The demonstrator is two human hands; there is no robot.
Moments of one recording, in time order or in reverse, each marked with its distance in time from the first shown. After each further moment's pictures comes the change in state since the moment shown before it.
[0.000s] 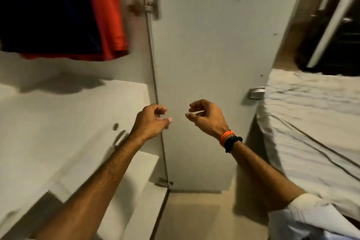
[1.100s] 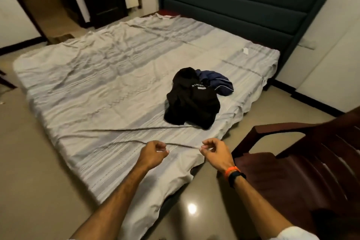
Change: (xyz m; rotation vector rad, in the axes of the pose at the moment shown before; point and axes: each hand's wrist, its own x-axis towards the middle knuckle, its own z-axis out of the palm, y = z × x) left_hand 0.055 0.290 0.858 0.154 -1.199 0.203; right_hand -0.160 0.493 -0.604 -0.029 1.019 0.947
